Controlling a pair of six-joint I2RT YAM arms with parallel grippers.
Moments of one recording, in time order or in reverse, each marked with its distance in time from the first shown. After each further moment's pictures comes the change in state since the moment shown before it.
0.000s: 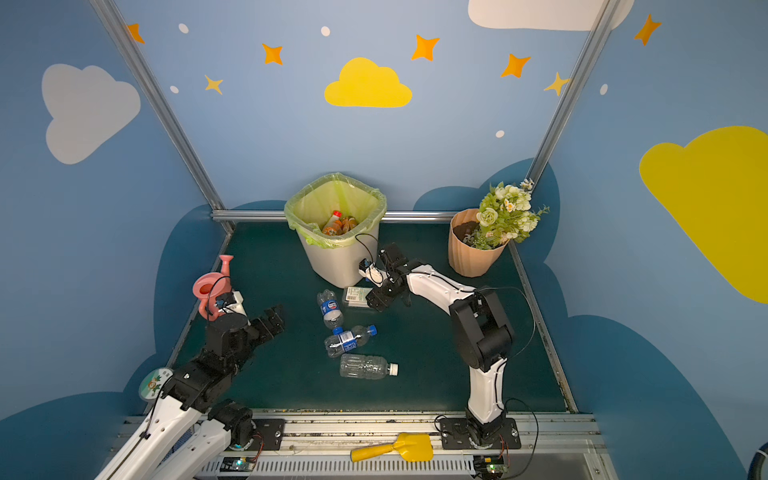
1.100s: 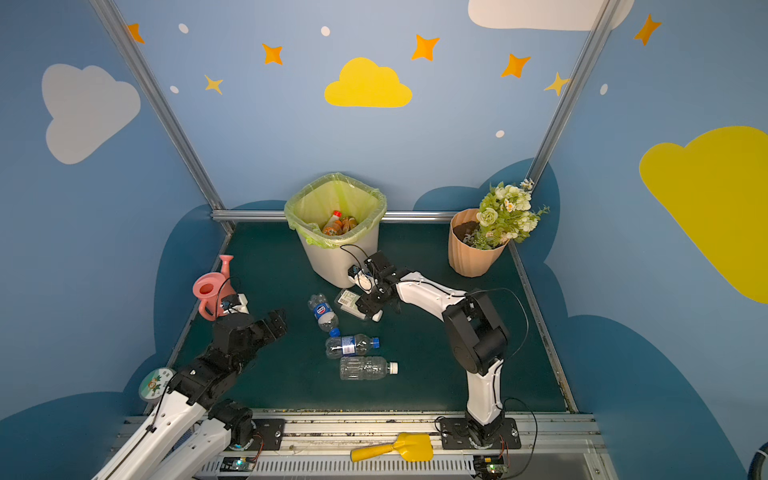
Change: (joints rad) left arm 0.000 0.033 -0.026 -0.005 0.003 -0.004; right arm 0.101 0.017 -0.006 0.047 0.057 0.097
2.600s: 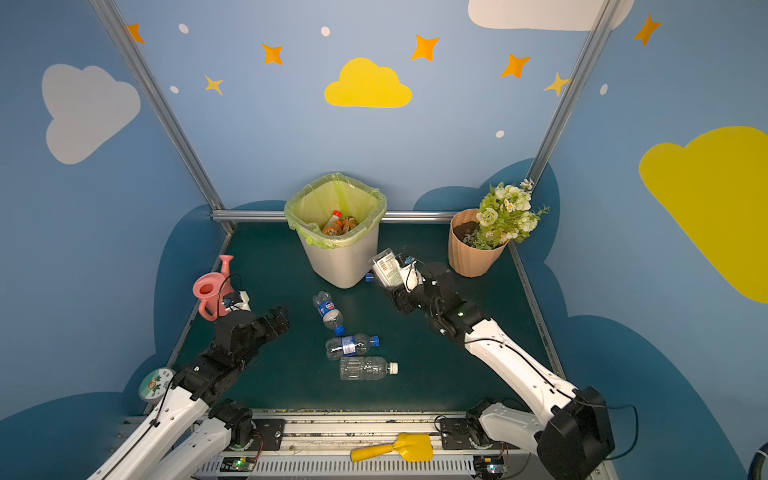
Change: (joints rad) left arm 0.000 0.042 0.000 0.068 0.011 -0.018; right arm -0.129 -0.813 -0.494 0.318 0.037 0.260
